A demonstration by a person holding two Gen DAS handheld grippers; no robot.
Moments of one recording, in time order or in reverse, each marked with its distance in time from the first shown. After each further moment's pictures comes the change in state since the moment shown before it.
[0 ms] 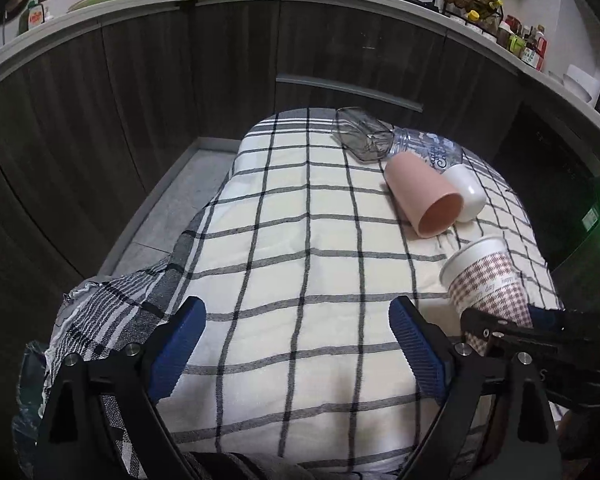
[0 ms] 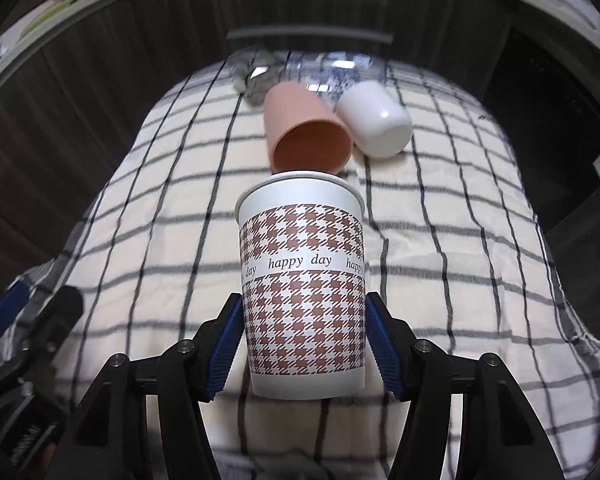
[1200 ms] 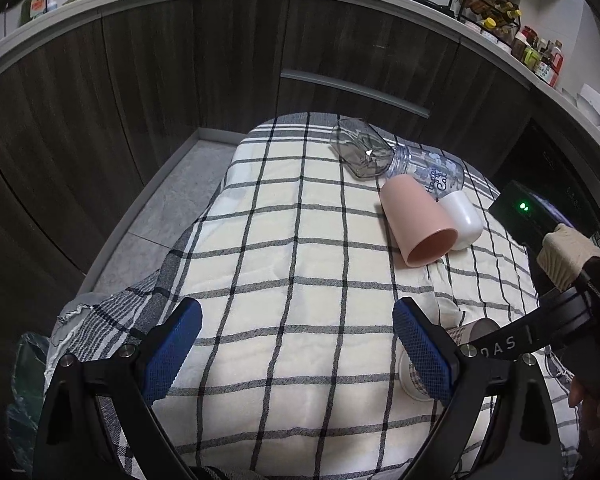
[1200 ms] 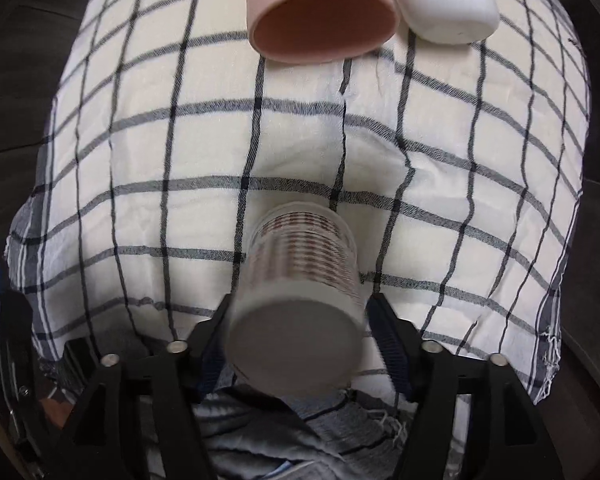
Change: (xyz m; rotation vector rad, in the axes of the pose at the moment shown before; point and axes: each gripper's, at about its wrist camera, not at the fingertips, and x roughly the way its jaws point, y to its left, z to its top) left arm 0.003 -0.012 0.038 -0.056 0.036 0.005; right arm 0.053 -0.007 0.049 -0.072 0.665 0.022
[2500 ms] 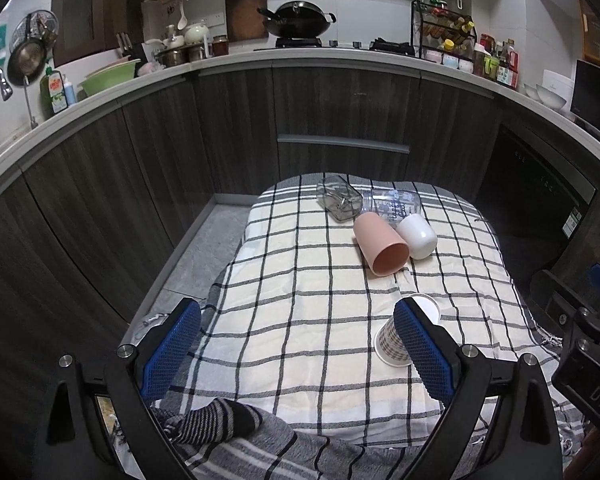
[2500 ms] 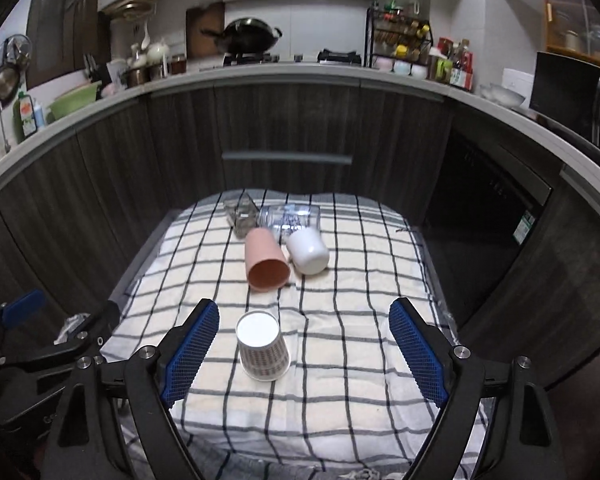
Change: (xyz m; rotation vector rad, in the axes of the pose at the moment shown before) left arm -0.140 -0.043 -0.038 0.126 -0.208 0.090; right arm -0.127 -0.011 -0.245 0.107 -1.182 -0.131
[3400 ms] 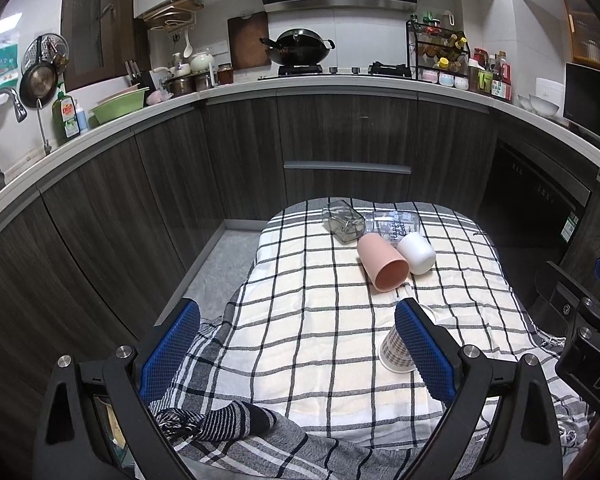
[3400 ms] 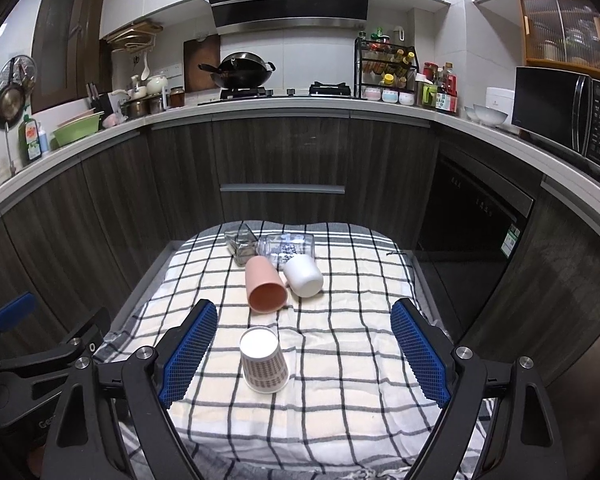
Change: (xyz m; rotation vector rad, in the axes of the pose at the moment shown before) left arm -0.033 -0.004 -0.003 0.029 -0.093 0.032; right arm -0.035 -0.001 -0.008 0.021 -0.106 -0.012
